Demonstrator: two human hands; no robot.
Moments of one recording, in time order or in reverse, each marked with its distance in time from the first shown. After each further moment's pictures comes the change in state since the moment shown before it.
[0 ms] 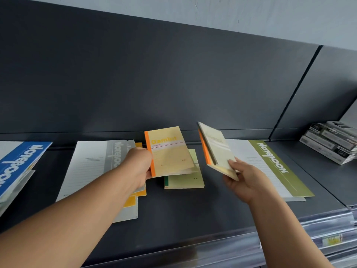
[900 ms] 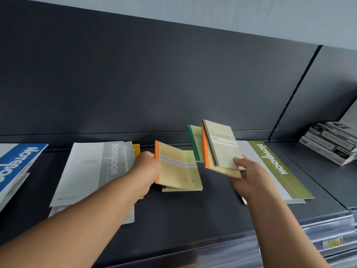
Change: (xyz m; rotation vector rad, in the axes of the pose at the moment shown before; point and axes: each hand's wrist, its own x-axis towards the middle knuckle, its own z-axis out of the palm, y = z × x) left_hand -0.002 -0.011 0.013 0.371 -0.031 0.133; right_hand 0.019 -0.009 -0.004 -0.025 0.070 -0.093
